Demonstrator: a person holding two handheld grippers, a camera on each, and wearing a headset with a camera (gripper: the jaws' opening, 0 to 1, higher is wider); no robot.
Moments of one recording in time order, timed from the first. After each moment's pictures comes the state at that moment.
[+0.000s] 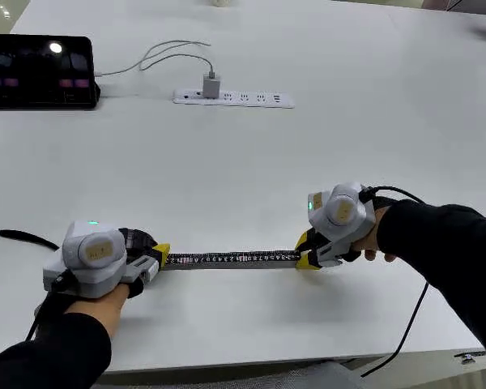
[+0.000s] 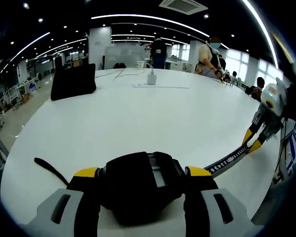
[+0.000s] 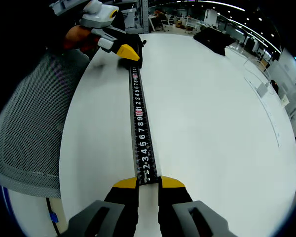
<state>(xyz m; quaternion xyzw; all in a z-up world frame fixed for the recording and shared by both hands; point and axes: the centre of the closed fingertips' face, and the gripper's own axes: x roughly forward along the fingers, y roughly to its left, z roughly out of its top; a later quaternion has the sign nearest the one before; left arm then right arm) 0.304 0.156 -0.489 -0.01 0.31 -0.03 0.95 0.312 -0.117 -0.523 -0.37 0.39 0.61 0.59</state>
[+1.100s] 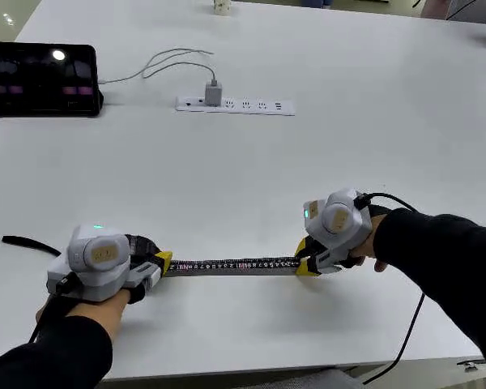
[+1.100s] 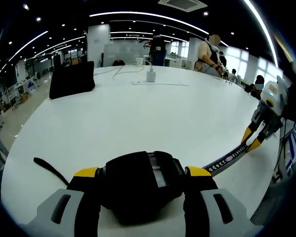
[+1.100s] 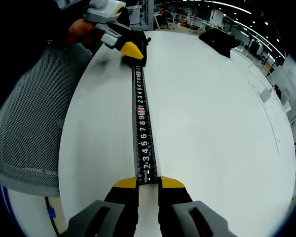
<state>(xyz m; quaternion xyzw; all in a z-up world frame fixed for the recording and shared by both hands) 0.305 0.157 -0.491 -0.02 0.33 -0.04 0.94 0.311 -0.110 -0.524 -0.39 0.39 0.61 0.57</state>
